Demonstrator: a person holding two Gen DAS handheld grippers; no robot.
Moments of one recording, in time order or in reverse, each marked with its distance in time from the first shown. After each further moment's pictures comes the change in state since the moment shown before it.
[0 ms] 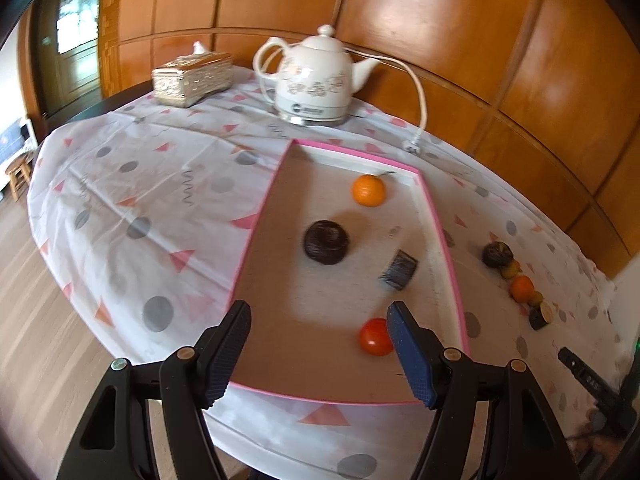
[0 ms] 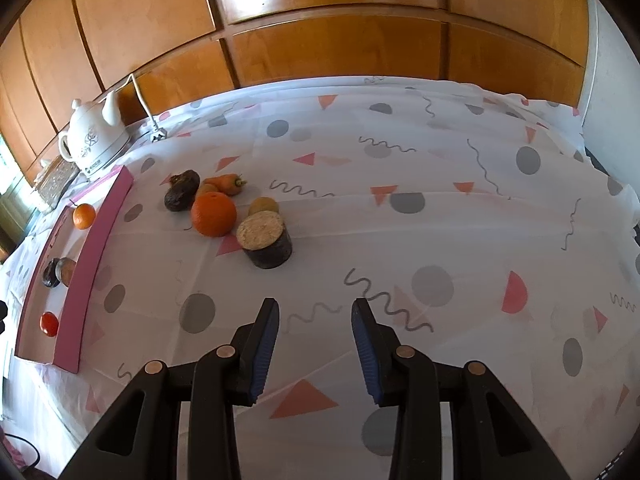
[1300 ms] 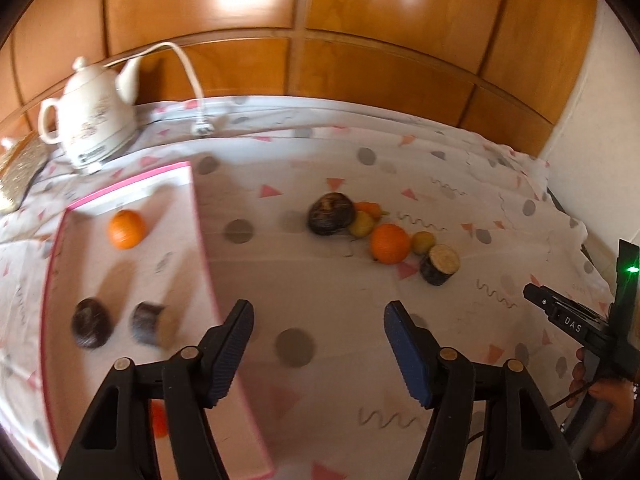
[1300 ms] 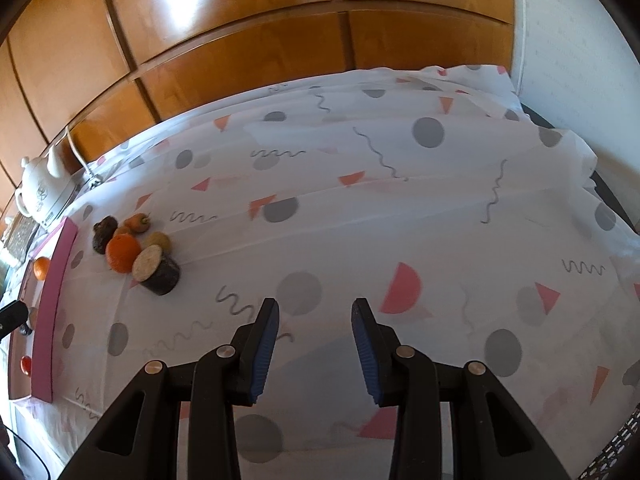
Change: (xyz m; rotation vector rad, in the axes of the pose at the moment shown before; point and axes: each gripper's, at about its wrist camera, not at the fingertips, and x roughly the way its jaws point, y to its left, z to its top) left arm 0.055 -0.179 0.008 0.452 0.129 -0.276; right arm -0.009 -0.084 -0.001 0.182 -0.024 -0.103
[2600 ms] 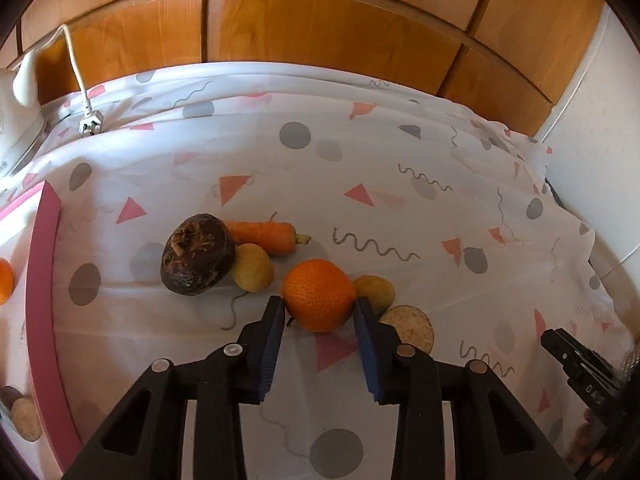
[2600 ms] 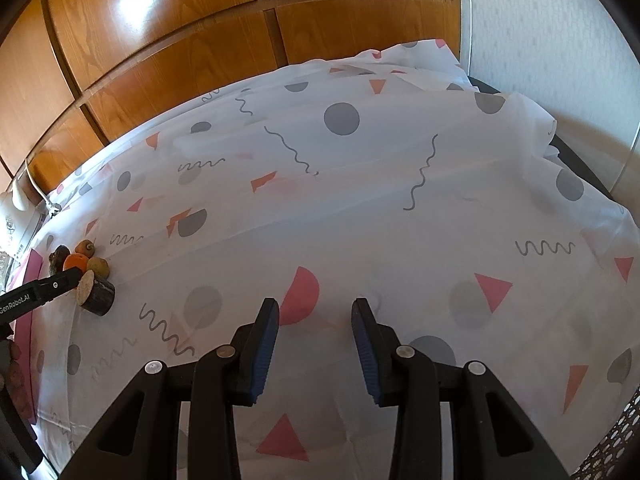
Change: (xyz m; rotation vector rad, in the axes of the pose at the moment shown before) left arm 0.111 -0.065 0.042 0.017 0.097 -0.090; right arm 0.008 -0.051 0.002 0.106 0.009 -0.083
